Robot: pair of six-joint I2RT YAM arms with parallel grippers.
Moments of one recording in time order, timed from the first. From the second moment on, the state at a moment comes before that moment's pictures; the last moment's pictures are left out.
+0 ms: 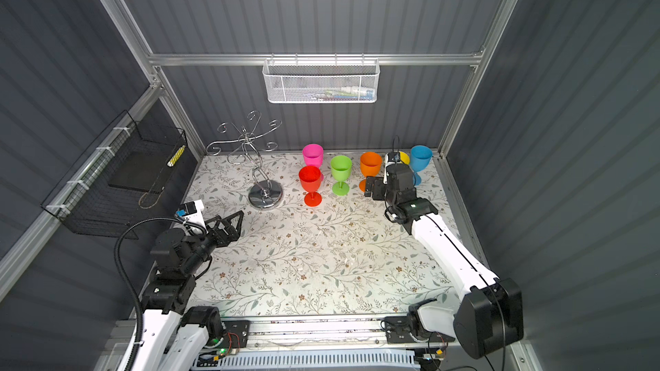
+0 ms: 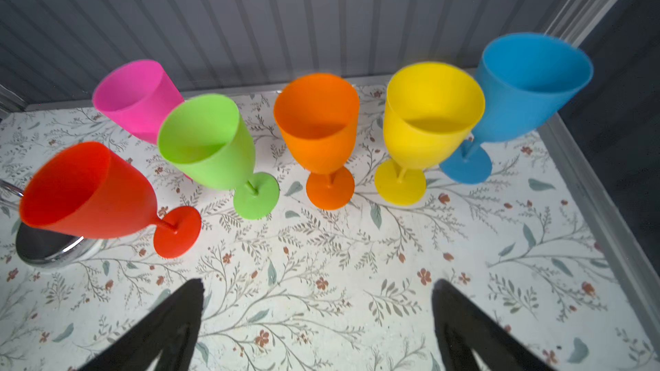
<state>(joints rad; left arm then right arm) -0.08 0.51 0.49 -0.23 0.21 -0.41 0.30 1.20 0.89 -0.20 0.18 0.23</state>
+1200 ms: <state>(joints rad) -0.11 1.51 0.42 0.54 -0.27 -0.03 0.08 1.22 0.18 0.87 0.36 0.03</state>
